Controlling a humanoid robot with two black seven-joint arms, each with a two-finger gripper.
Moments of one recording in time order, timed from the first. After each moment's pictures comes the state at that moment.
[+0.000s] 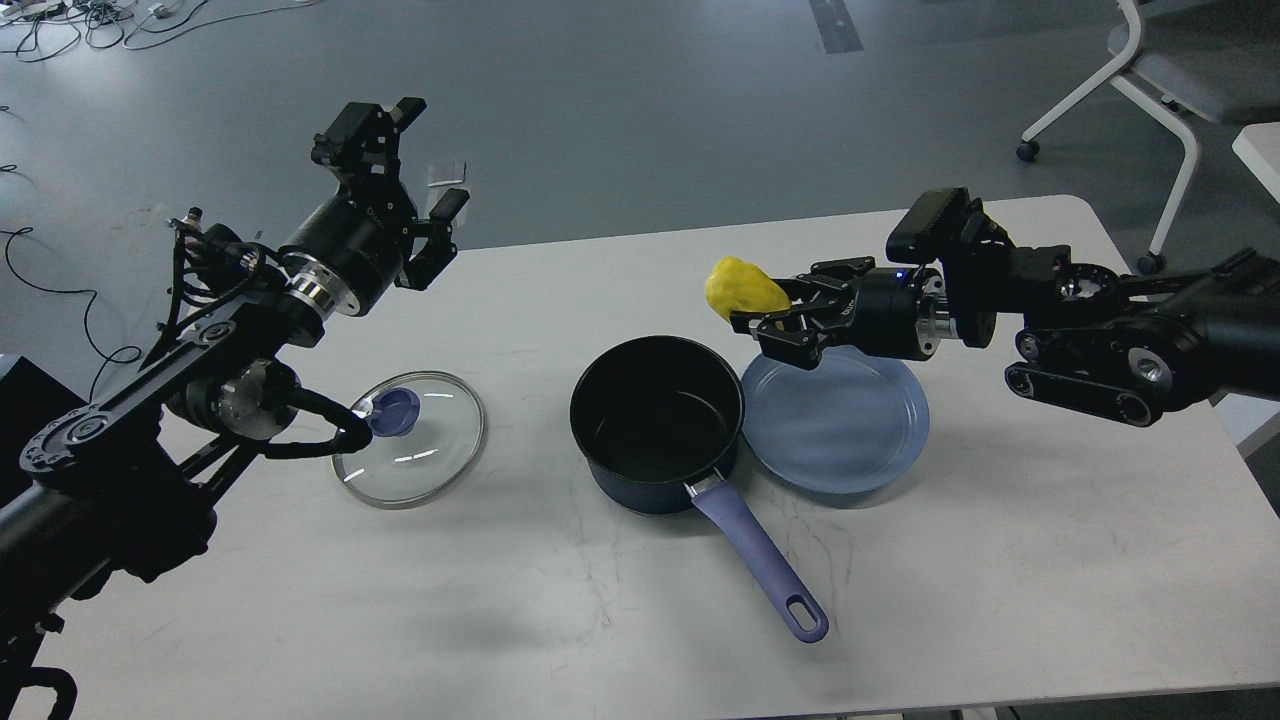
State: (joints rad) left arm -0.80 0.52 -0.61 -1.16 0.26 -0.06 -0.26; right arm 1.20 -0.35 -0.34 0.90 -1.33 -0.25 0.49
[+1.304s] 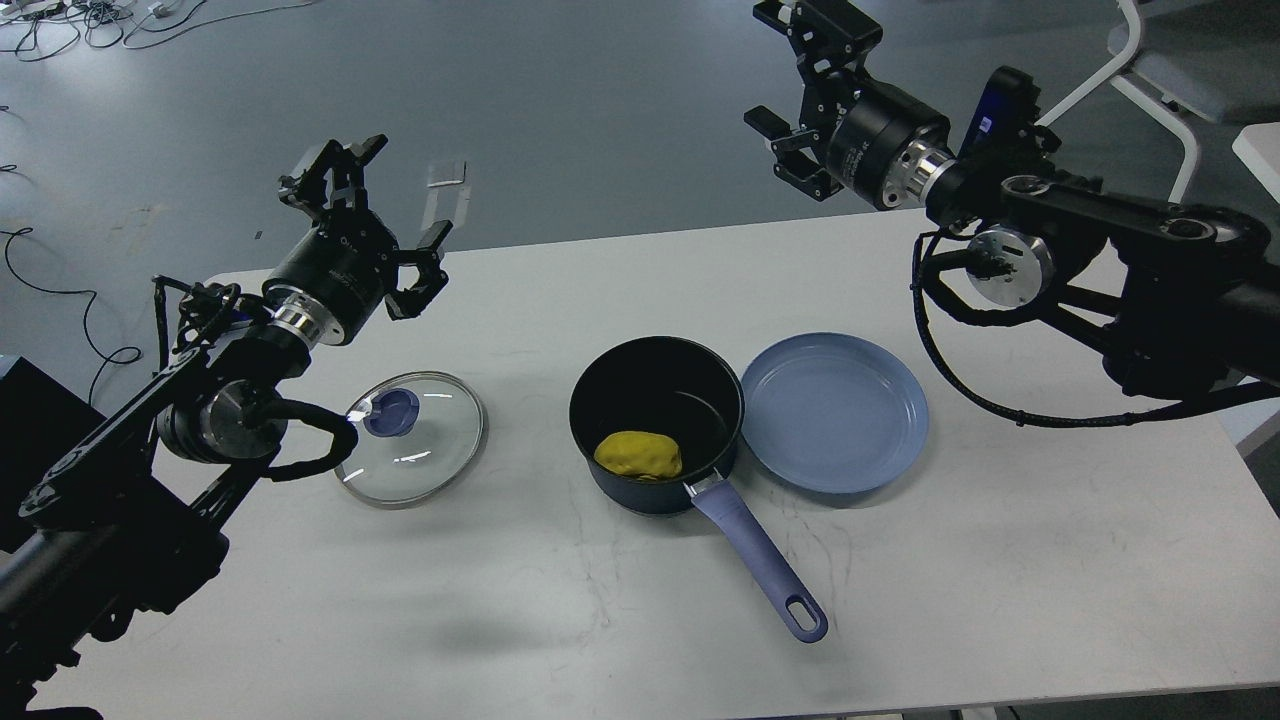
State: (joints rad) left arm -0.63 0.48 -0.82 -1.15 0.09 -0.09 -0.17; right arm 1.03 -0.44 0.34 1.03 0.10 0.11 0.21
